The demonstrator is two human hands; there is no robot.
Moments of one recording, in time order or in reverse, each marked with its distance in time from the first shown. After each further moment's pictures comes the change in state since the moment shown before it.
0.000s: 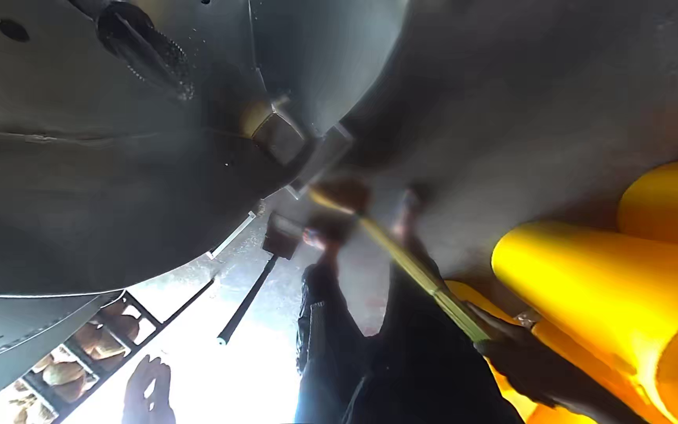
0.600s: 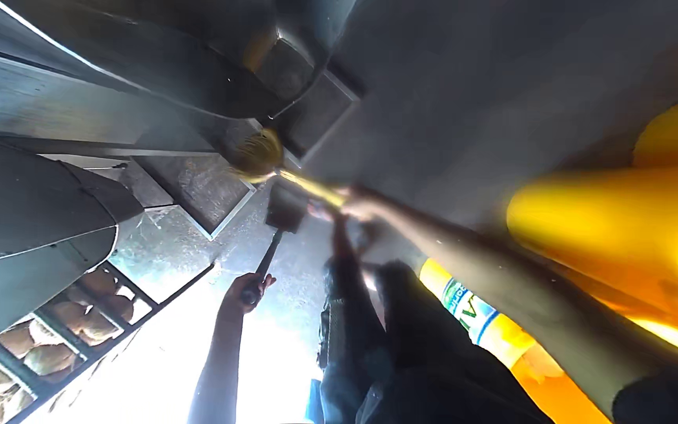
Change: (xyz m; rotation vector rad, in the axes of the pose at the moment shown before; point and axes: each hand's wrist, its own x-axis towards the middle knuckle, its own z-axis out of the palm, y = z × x) left_hand 0.347 -0.308 0.118 -0.661 -0.765 -0.395; right_hand 0.208 -0.138 0.195 -0.463 -0.044 -0.193
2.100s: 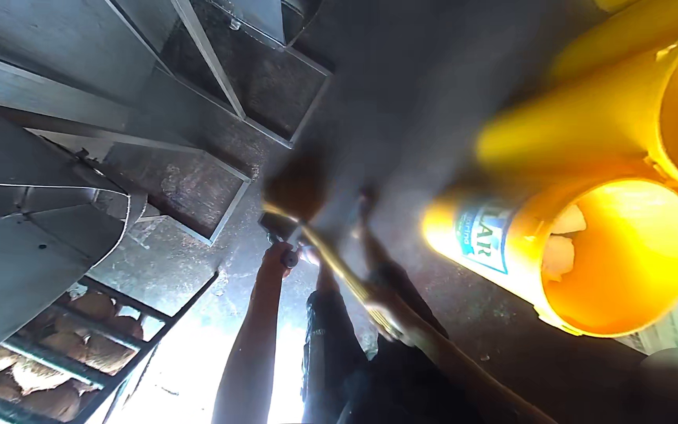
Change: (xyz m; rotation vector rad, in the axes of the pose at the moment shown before) left_hand 0.021 -0.001 -0.040 0.398 0.048 0.096; right_hand -0.160 0.048 0.392 1.078 0.116 0.123
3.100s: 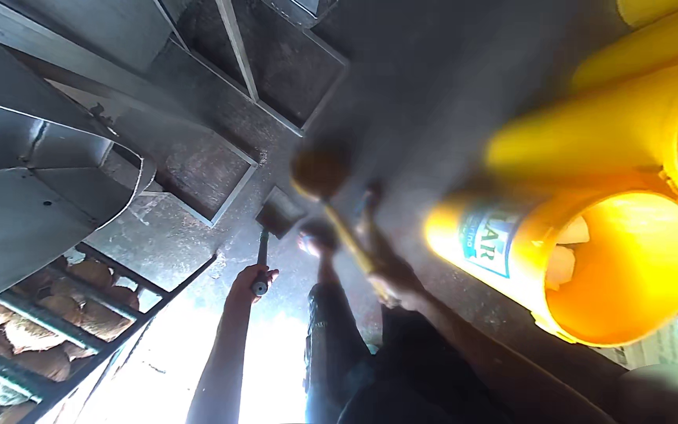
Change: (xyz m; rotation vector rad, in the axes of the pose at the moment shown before) left_hand 0.000 -0.047 -0.117 -0.109 0.012 -0.082; right_hand 0.023 -0.030 -0.001 -0.281 0.070 0.073
